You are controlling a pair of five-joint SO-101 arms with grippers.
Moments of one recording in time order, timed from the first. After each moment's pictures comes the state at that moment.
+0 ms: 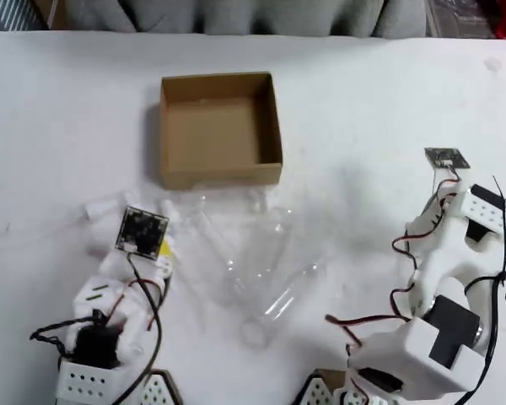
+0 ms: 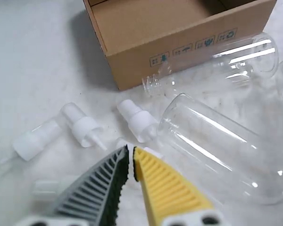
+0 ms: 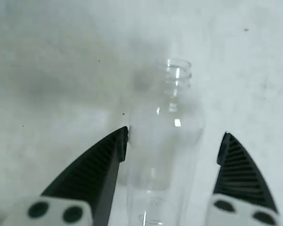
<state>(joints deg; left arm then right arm) 3.4 -104.5 95.4 57.5 -5.8 29.4 0.7 25.7 65.9 34.2</state>
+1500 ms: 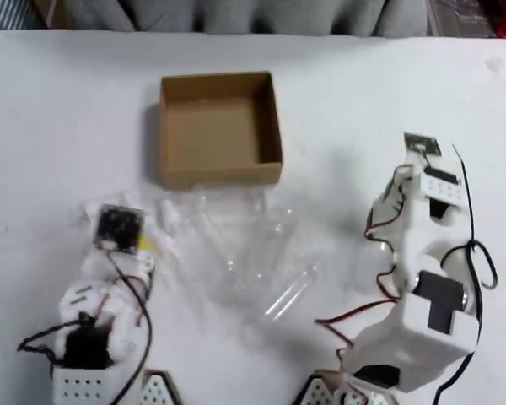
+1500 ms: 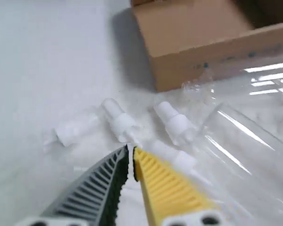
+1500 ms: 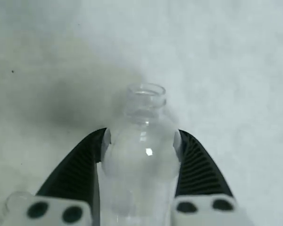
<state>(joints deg) -5.5 -104.5 93.1 58.2 -5.8 17.2 10.1 23.2 61.3 11.4</state>
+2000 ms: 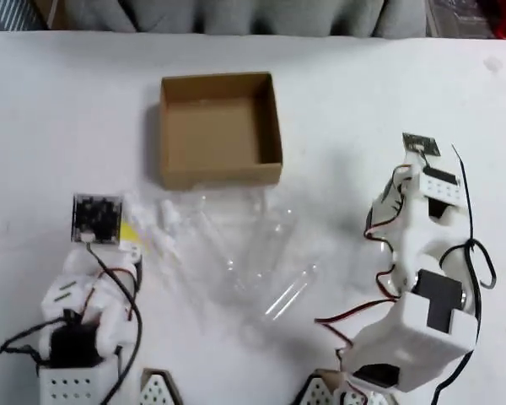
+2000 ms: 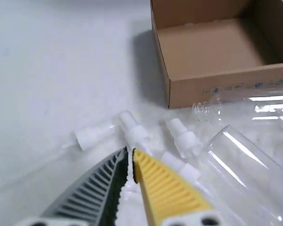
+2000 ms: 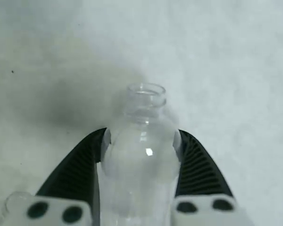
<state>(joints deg) -7.5 -95.9 81.8 60.4 -3.6 17.1 10.9 23.0 61.3 11.5</state>
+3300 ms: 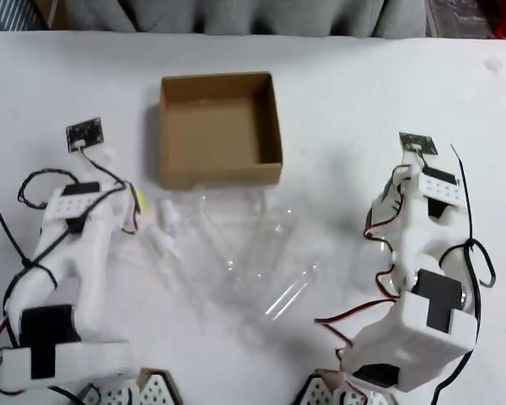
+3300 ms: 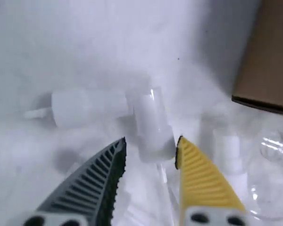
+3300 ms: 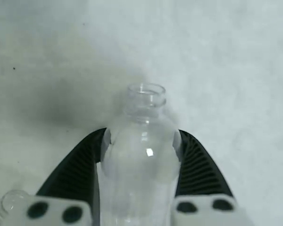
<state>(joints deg) -13.0 -5.7 42.5 44.8 14.1 17.0 10.9 23.0 60.9 13.5</state>
